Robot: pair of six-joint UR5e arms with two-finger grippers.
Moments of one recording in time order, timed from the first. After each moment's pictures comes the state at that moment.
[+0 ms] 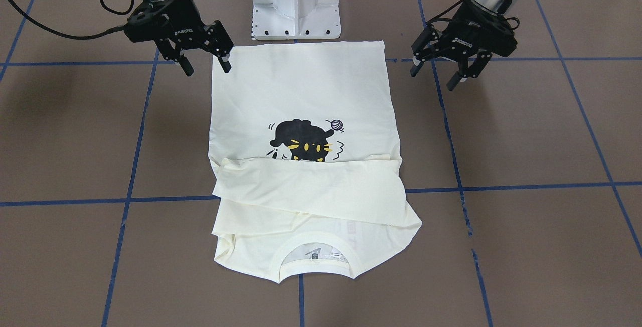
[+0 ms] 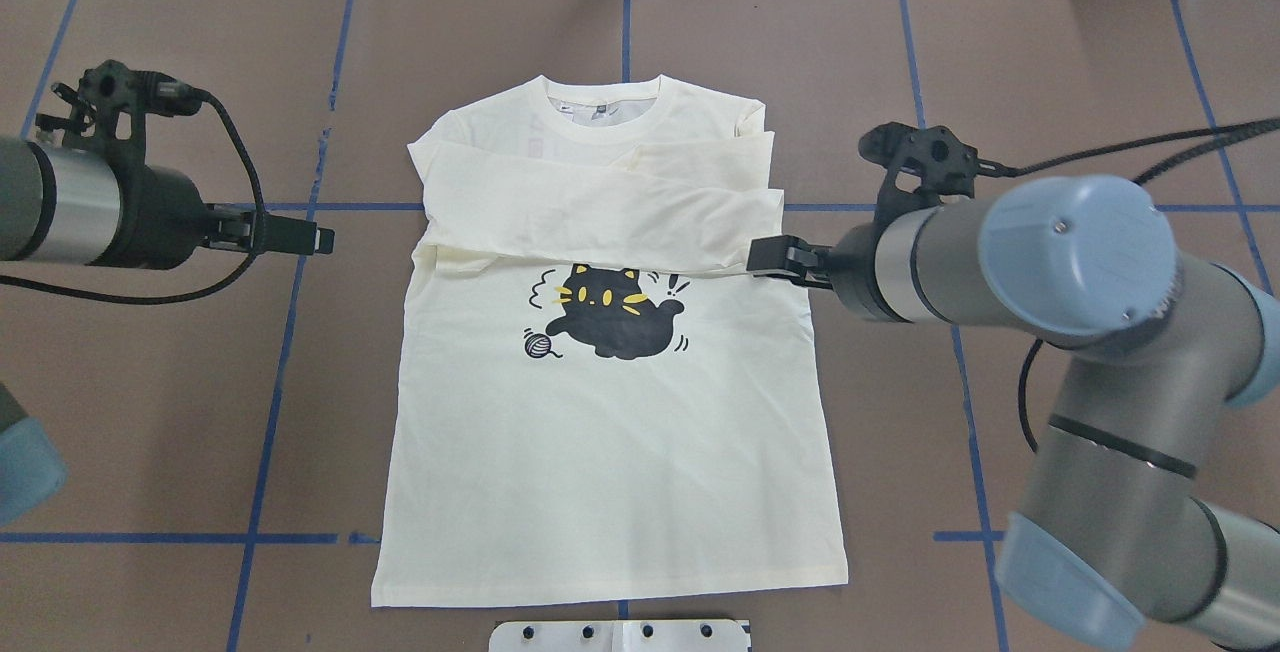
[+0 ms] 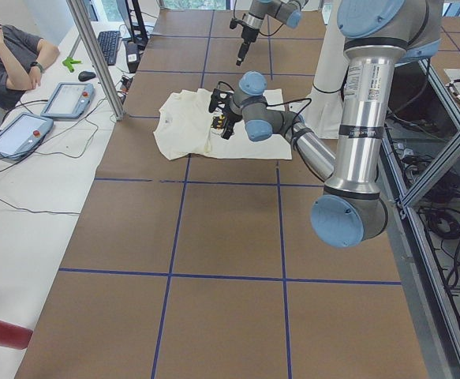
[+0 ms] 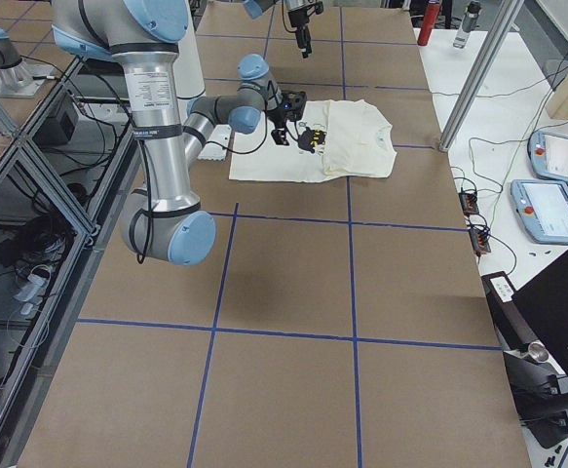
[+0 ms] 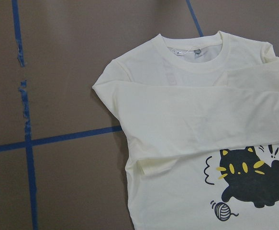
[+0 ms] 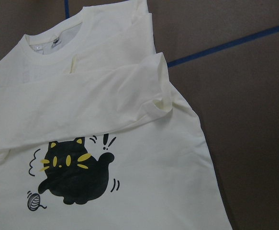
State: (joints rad) left arm -0.64 -1.64 -2.13 -2.13 -1.83 -1.18; right arm 0.42 -1.41 2.25 -1.32 1.60 1.58
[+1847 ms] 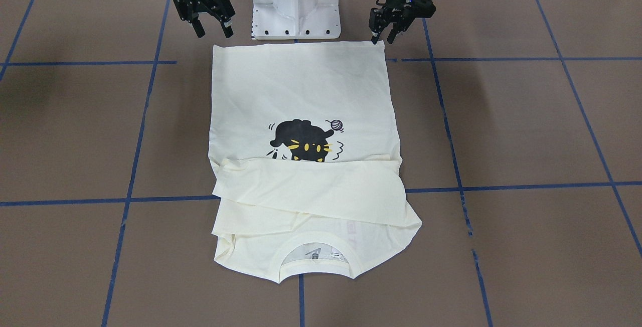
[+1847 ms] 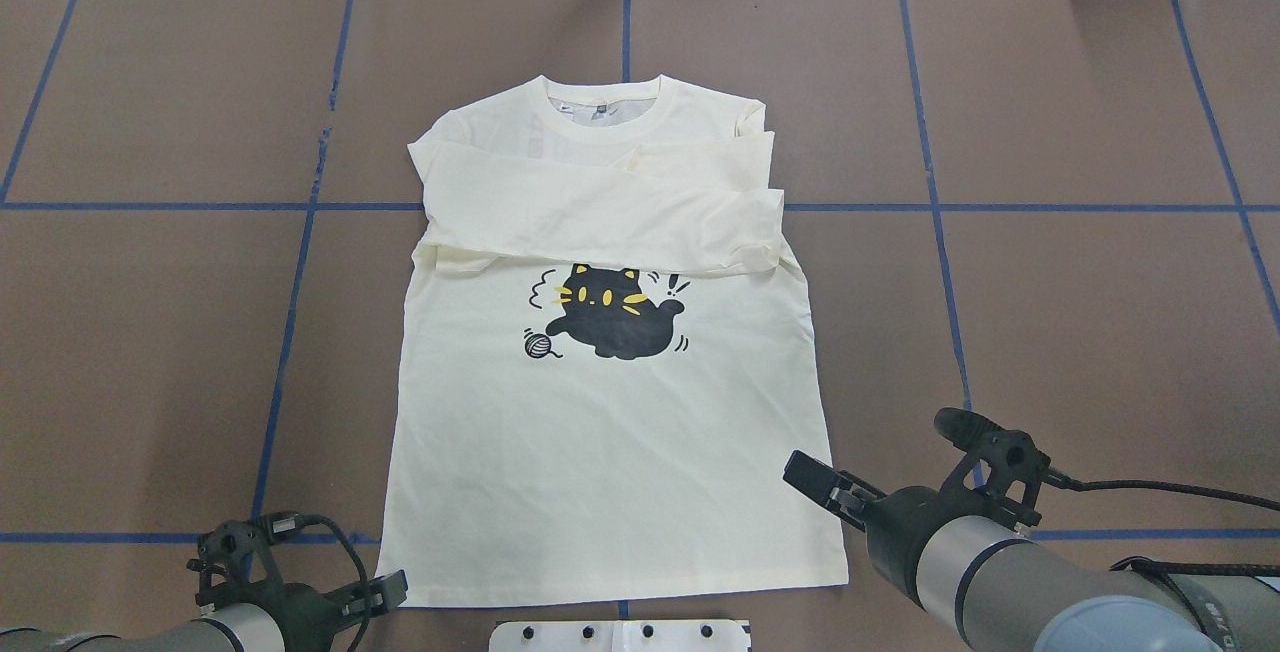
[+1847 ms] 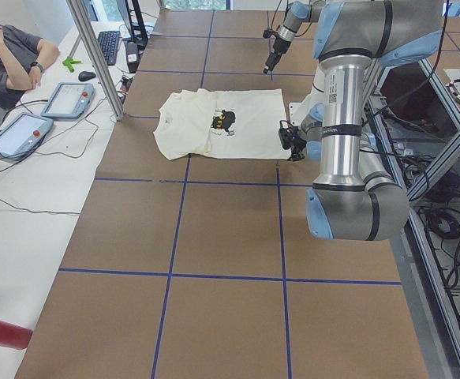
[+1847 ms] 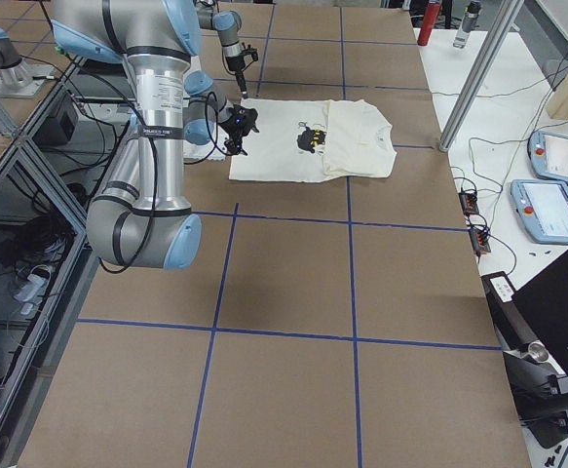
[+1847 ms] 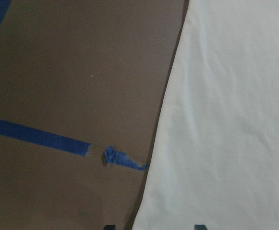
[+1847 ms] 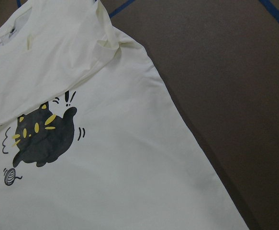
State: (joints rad) left arm 0.07 -1.49 -2.10 -2.14 -1.27 -1.86; right arm 0.02 -1.57 2.32 -1.30 1.16 1.99
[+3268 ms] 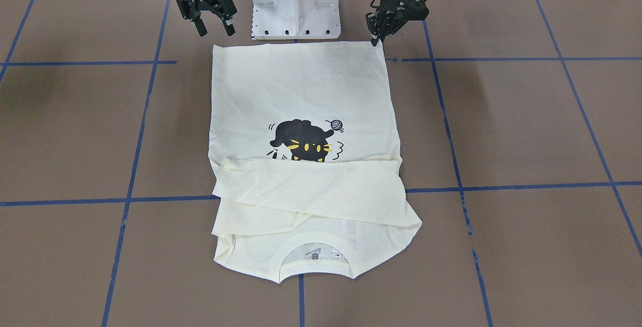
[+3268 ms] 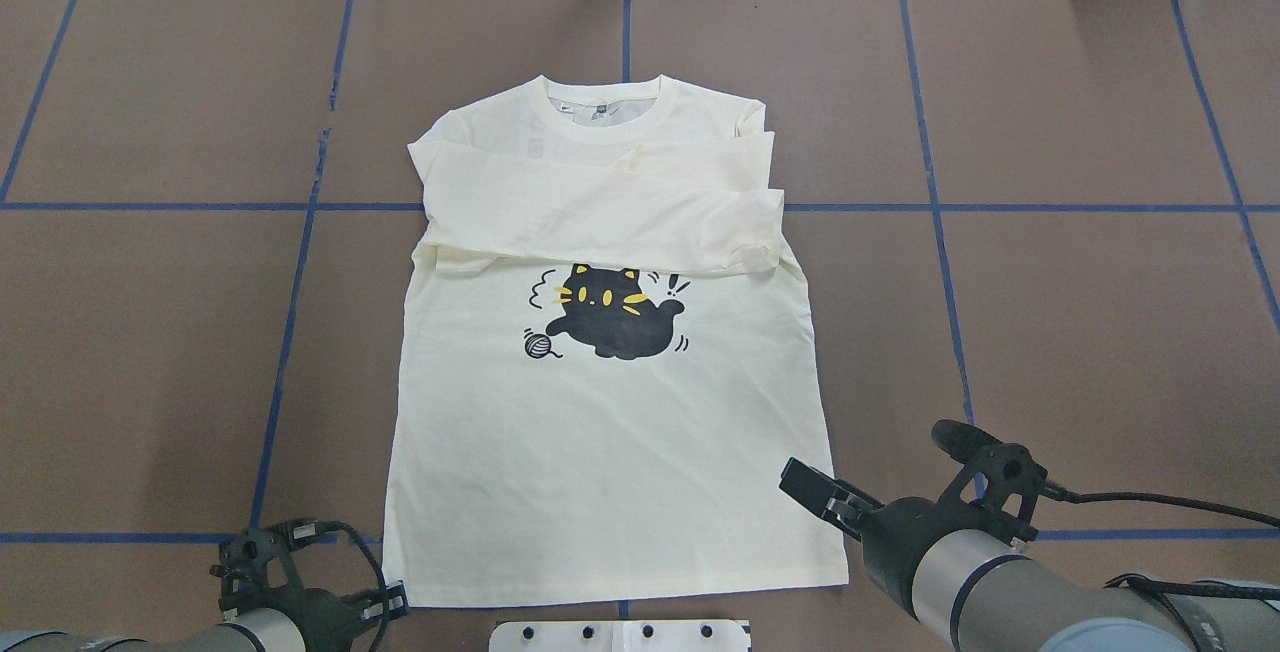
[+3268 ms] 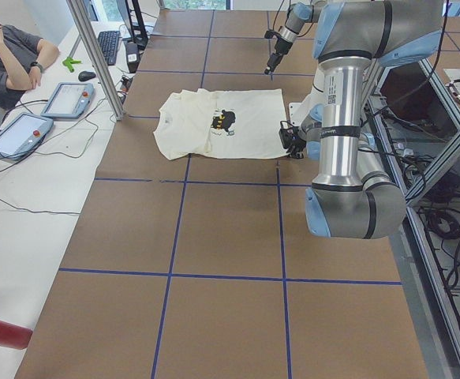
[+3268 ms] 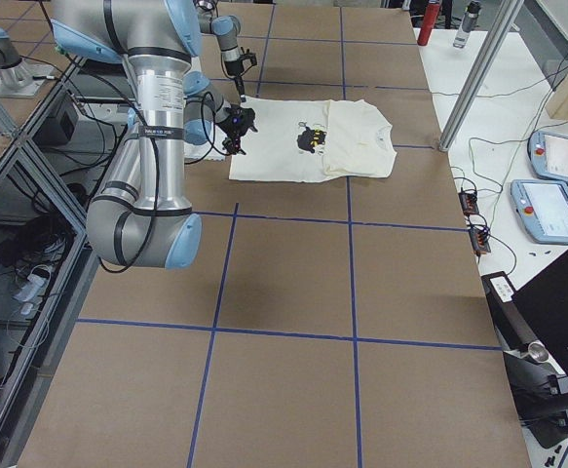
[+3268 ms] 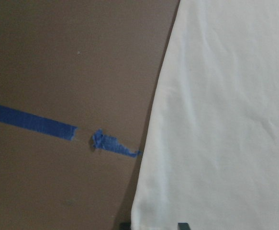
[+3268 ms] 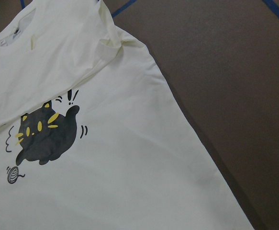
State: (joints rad) left arm 0.08 -1.53 -2.07 -2.14 -1.27 -1.87; right arm 0.00 -1.57 2.32 -1.30 1.12 2.00
